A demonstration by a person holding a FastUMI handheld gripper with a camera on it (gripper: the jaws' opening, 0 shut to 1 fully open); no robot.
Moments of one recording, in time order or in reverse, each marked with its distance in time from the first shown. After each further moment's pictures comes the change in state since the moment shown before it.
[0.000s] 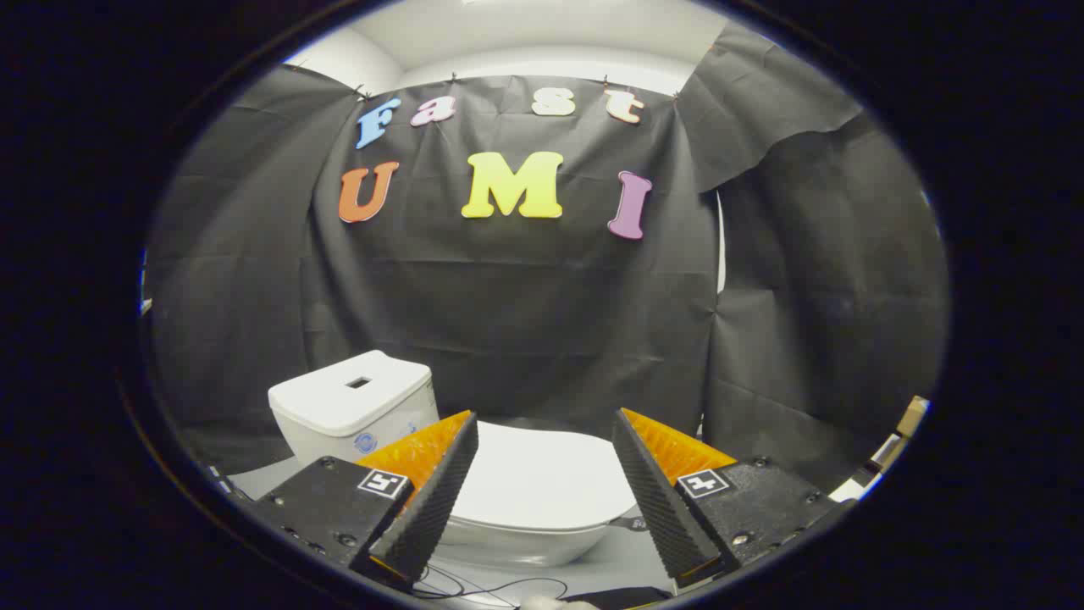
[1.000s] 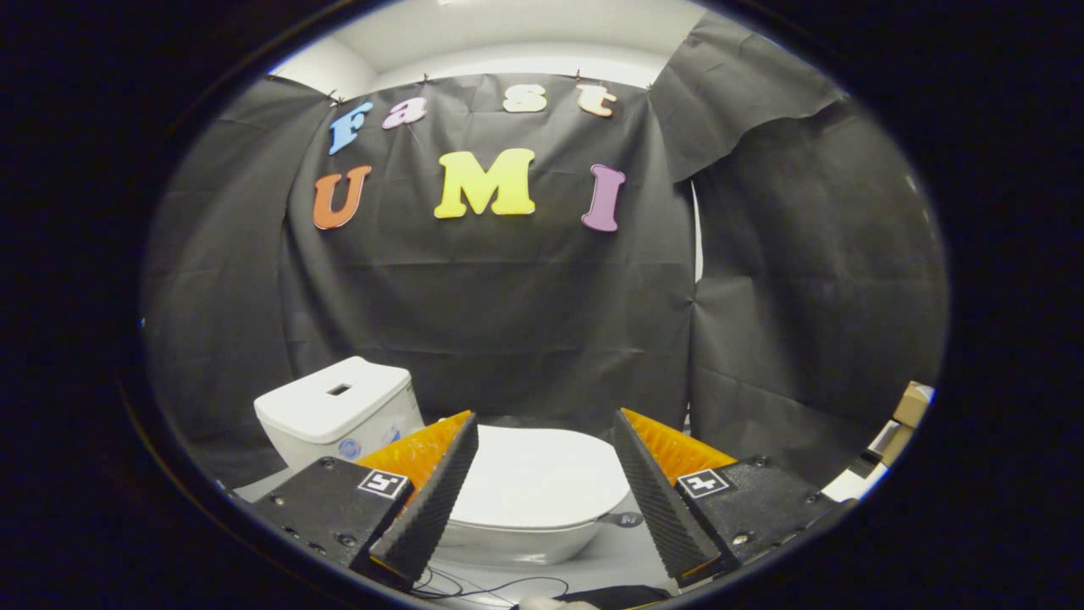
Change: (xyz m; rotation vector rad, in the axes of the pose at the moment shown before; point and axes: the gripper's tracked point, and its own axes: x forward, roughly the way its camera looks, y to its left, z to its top) arm 0.007 -0.024 0.002 0.042 0.012 -0.053
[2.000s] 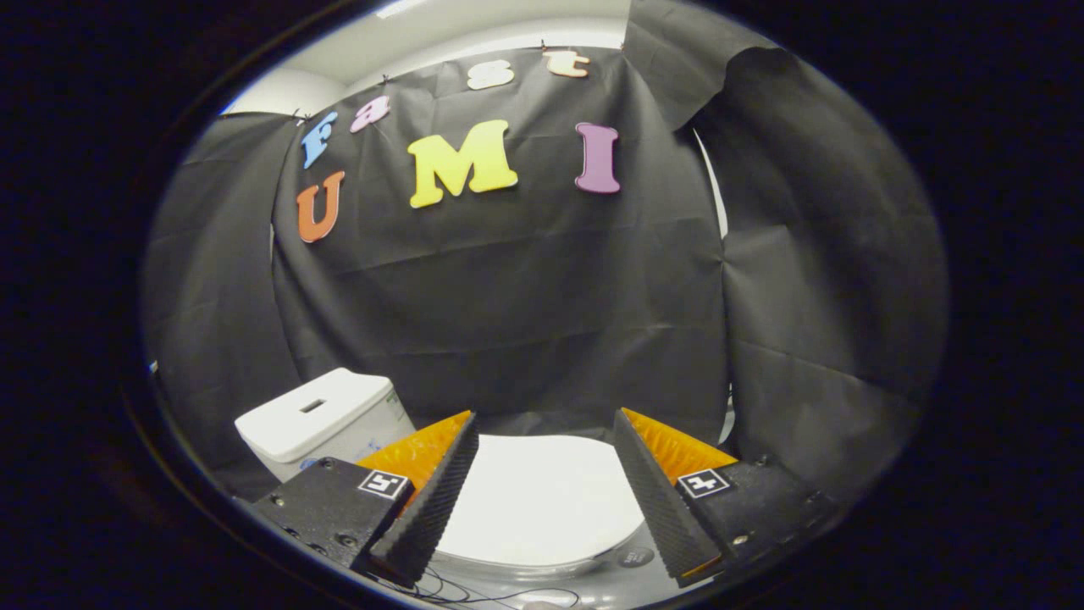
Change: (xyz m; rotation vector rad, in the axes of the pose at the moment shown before) arm 0.138 -0.072 -0.026 0.121 0.085 0.112
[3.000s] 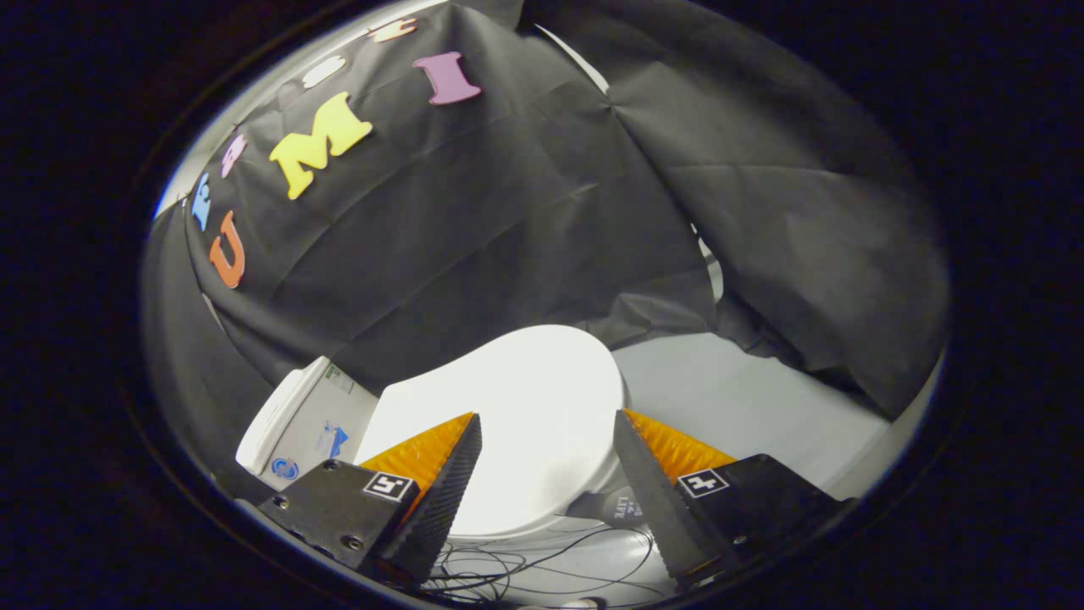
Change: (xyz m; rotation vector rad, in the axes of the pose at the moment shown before) arm 0.045 -0.102 -0.164 0.490 0.286 -0.081
